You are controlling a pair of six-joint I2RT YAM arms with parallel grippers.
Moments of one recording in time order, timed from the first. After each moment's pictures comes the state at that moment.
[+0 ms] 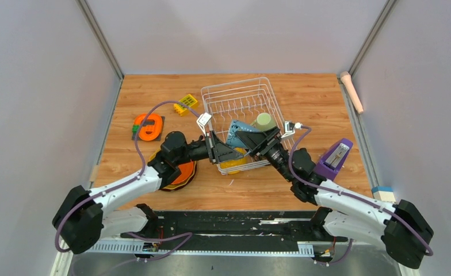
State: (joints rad) left arm -0.71 1.15 0.58 0.61 0.59 -1.11; right arm 0.86 1.01 0.43 0.76 0.14 1.27
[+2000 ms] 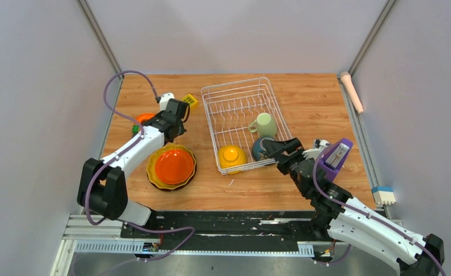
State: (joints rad) left arm -0.43 1.45 1.05 -0.50 -0.52 -0.57; right arm 0.88 0.59 0.41 -0.03 0.55 1.24
